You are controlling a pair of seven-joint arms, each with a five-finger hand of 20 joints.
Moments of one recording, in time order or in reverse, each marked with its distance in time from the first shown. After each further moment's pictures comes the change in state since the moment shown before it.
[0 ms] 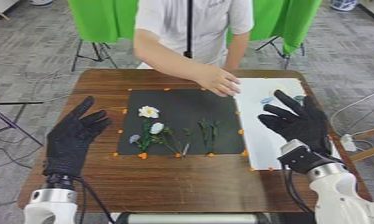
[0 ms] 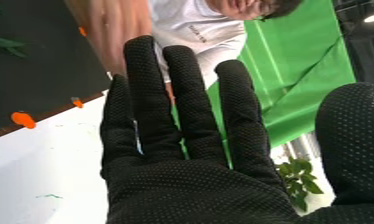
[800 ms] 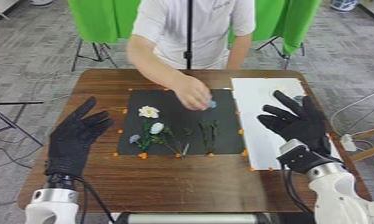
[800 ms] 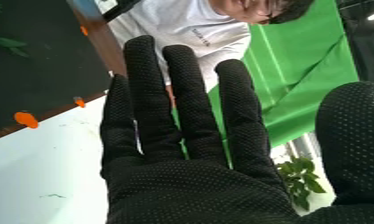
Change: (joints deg) left arm -0.1 0.1 0.3 0.0 0.0 -0.1 -0.5; right arm 0.2 0.1 -0.3 0.1 0.0 0.6 0.4
